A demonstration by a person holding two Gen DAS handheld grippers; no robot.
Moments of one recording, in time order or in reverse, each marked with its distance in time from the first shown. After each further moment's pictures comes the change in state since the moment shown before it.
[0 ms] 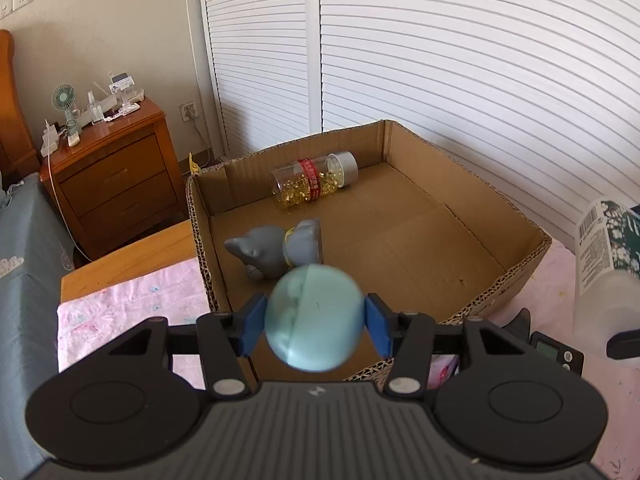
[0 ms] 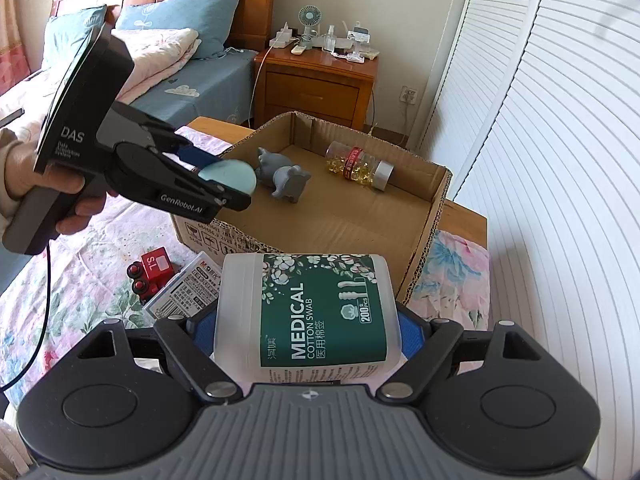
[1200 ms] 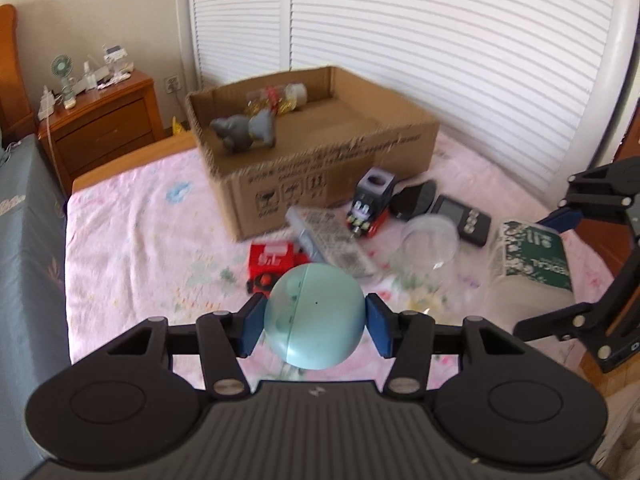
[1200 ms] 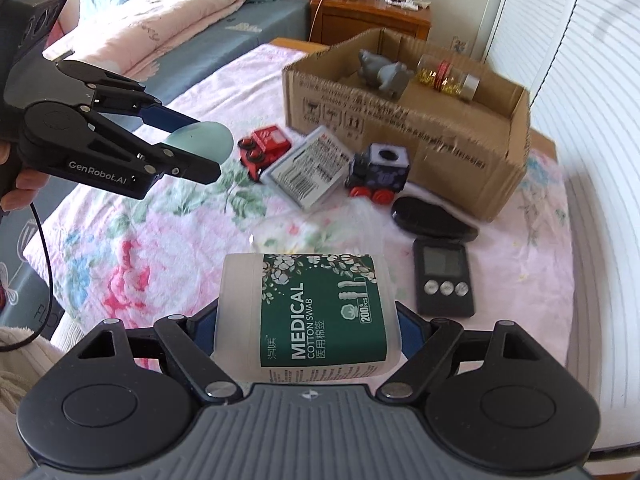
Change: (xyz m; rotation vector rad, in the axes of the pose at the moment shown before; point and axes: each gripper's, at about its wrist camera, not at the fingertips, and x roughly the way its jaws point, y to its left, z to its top) left arm -0.108 -0.030 -0.109 0.006 0.047 -0.088; right arm -0.013 0.081 -0.083 -0.022 0.136 0.115
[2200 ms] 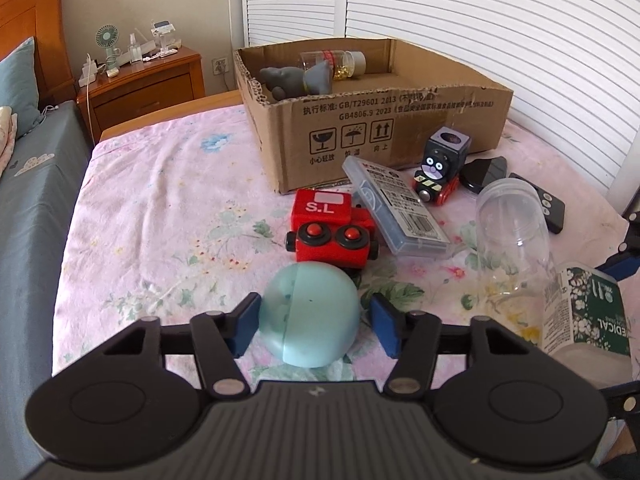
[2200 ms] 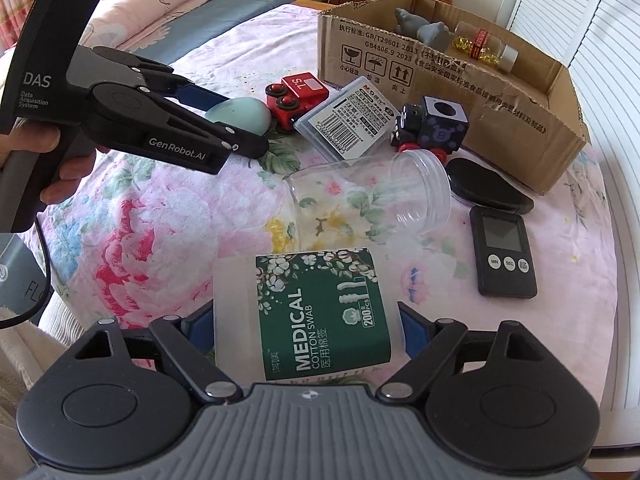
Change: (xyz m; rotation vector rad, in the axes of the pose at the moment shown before) left arm 0.051 0.016 -0.040 -0.105 -0.001 0.121; right arm 0.045 0.034 -0.014 -0.029 0.078 0.016
